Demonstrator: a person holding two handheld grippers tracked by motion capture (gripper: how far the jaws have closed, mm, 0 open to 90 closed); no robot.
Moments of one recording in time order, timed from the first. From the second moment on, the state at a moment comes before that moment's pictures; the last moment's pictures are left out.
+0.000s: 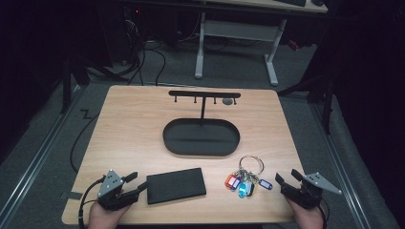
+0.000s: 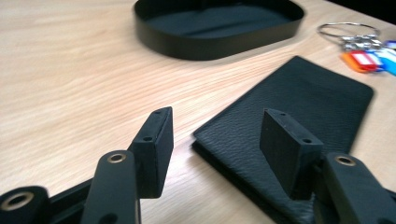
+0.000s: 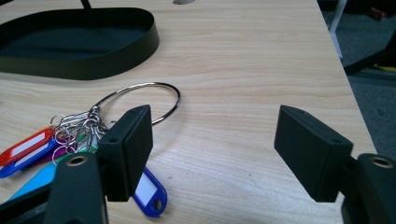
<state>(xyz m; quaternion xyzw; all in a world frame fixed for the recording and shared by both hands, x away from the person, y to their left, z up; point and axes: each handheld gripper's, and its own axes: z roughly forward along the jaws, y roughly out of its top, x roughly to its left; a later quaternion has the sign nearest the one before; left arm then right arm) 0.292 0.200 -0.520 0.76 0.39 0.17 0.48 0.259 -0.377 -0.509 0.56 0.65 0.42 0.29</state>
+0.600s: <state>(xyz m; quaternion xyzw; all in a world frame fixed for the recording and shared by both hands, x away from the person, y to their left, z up) 0.294 0.199 -0.524 0.78 0.41 0.19 0.44 0.261 -0.369 -0.514 0.54 0.67 0.41 0.30</state>
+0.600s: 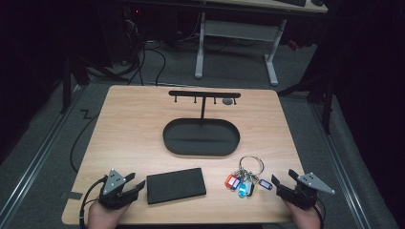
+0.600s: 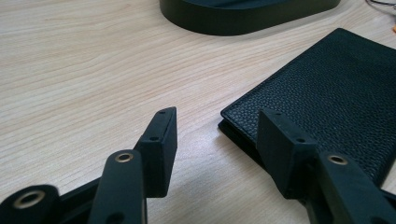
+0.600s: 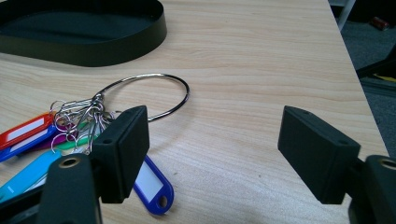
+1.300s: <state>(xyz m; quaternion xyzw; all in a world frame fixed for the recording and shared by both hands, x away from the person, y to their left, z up) 0.288 0.194 -0.520 0.79 0.40 0.18 0.43 0.267 -0.361 -0.513 0.53 0.68 0.41 0.29</state>
